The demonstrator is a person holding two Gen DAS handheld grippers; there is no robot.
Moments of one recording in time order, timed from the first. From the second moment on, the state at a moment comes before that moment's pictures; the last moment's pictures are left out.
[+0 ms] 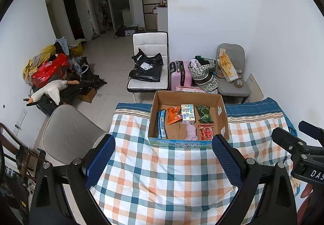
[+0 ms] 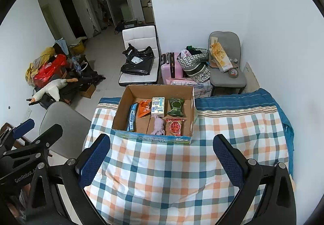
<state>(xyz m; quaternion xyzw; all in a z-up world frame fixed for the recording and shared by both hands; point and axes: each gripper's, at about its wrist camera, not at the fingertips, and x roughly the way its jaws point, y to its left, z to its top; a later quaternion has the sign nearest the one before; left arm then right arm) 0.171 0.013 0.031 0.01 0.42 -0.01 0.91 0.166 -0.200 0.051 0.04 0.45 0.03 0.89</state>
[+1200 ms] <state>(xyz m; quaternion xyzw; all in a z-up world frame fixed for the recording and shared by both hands) 0.169 0.014 0.032 0.01 0.42 -0.01 0.91 0.159 -0.197 0.054 0.04 0.45 0.02 0.89</state>
